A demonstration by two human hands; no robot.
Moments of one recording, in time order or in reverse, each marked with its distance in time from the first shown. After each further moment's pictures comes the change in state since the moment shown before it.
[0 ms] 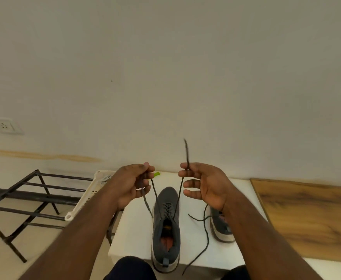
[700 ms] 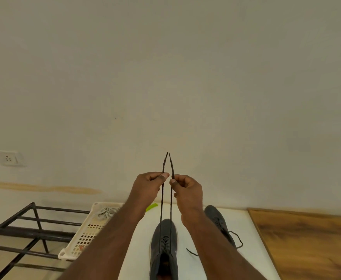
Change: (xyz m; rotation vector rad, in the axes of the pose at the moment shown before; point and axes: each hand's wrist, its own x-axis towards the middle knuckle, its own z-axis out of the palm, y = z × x) left_hand -0.003 0.043 0.068 0.438 0.195 0.438; right_hand 0.035 -0.002 0.064 -0.234 0.485 -0.475
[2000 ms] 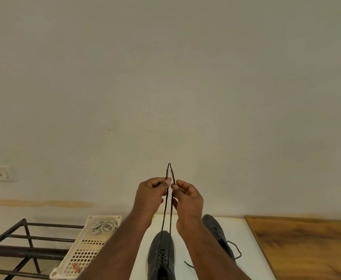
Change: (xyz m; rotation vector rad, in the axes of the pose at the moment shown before) left_hand 0.008 0.005 0.025 -0.195 0.014 -0.018; right_hand 0.006 -0.003 -0.001 0.345 0.129 0.121
